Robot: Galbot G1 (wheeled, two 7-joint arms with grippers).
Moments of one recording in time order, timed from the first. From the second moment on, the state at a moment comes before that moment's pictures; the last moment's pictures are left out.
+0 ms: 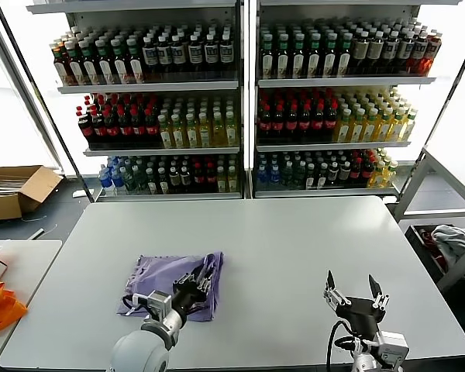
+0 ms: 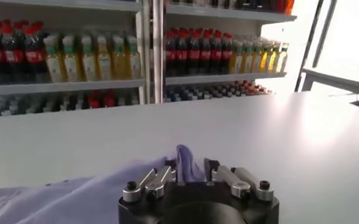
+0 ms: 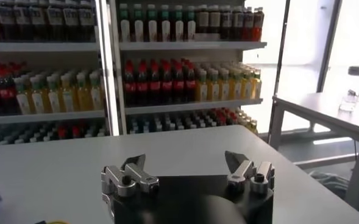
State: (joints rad) left arm 1.29 -1.32 -0.28 -1.99 -0.27 0.50 0.01; right arm -1.64 1.40 0.48 2.37 0.19 -0.44 0.34
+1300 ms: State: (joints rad) left arm 1.38 -1.20 -0.59 -1.93 -0.35 0.39 -0.04; right arm -1.54 1.34 0.42 2.30 0.26 -0.47 0.34
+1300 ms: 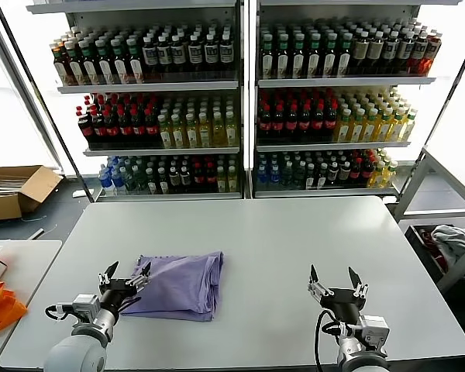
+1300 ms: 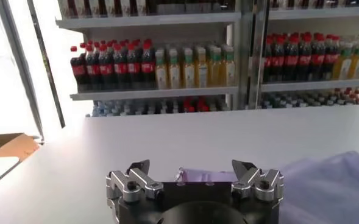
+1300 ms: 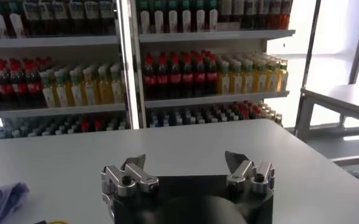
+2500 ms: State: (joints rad) left arm 1.40 -1.19 -0.59 -1.86 -0.48 0.46 0.05; right arm -1.57 1.35 0.42 2.33 0.23 -0.47 0.34
